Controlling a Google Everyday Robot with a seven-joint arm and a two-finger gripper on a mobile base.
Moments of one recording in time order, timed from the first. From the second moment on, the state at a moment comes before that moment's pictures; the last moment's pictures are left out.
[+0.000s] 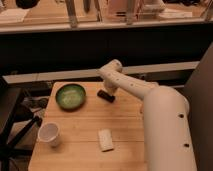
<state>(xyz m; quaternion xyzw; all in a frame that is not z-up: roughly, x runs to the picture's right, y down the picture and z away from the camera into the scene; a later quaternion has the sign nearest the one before) 0.045 0.031 0.965 -0.25 -0.06 -0.30 0.92</state>
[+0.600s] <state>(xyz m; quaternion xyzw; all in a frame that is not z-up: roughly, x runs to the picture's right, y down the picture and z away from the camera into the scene) 0.020 0.031 0.960 -0.24 -0.07 -0.34 0.91</state>
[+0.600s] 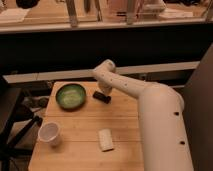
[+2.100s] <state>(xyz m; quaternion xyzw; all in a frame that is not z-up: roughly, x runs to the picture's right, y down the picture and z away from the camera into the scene) 0.015 0.041 0.958 -0.24 -0.10 -0.37 0.89</state>
